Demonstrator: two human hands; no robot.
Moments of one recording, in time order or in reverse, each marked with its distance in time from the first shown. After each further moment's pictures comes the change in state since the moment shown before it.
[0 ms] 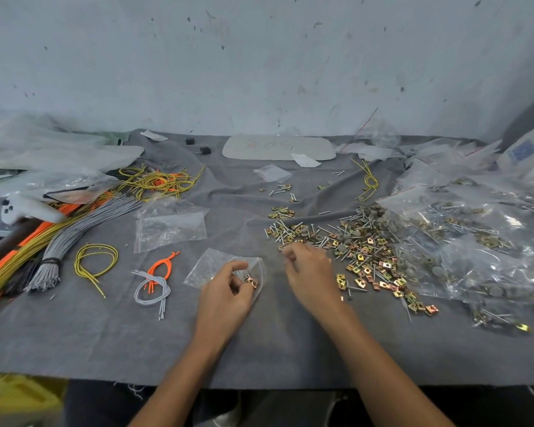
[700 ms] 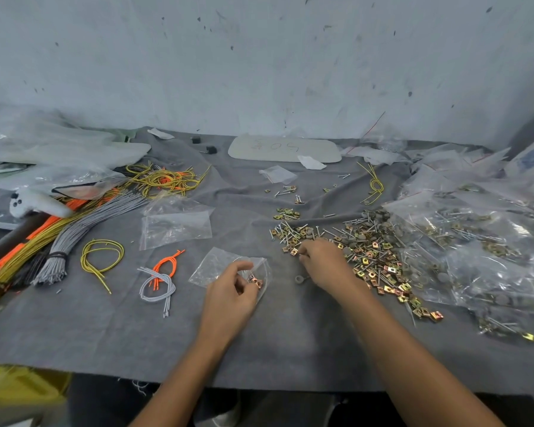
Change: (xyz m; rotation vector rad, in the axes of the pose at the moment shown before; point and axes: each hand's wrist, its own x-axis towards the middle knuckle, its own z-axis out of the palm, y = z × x) left_hand 0.003 -0.009 0.003 -0.005 0.025 0.037; right_hand 0.046 0.022 -0.013 -0.328 -0.297 0.056
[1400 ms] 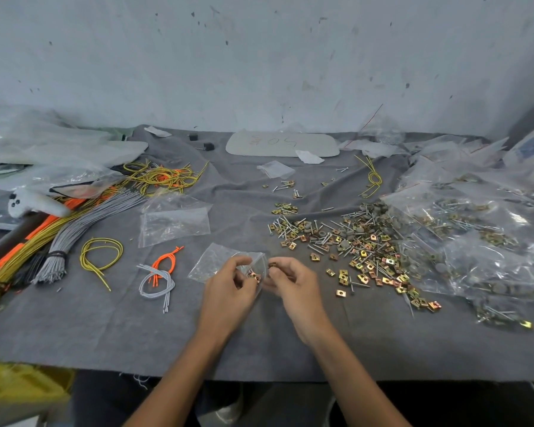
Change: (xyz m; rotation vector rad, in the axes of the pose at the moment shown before) left_hand -0.001 0.004 -0.002 0.024 -0.016 0.004; right_hand -0.072 -0.062 0.044 1.435 0.158 0.180
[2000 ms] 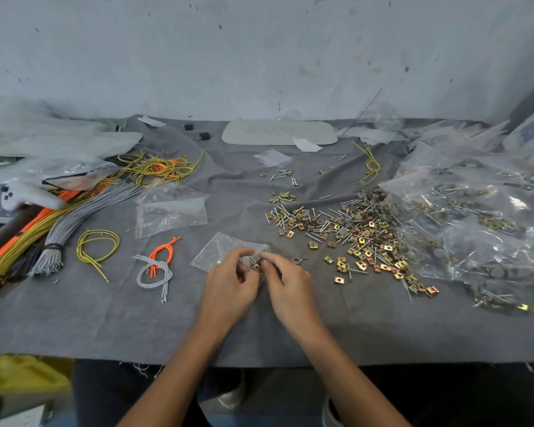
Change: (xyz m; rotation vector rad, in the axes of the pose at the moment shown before) left_hand -0.008 0.007 -0.002 0.096 -0.042 0.050; right_hand -0.014 0.005 0.003 -0.641 0.026 -0.308
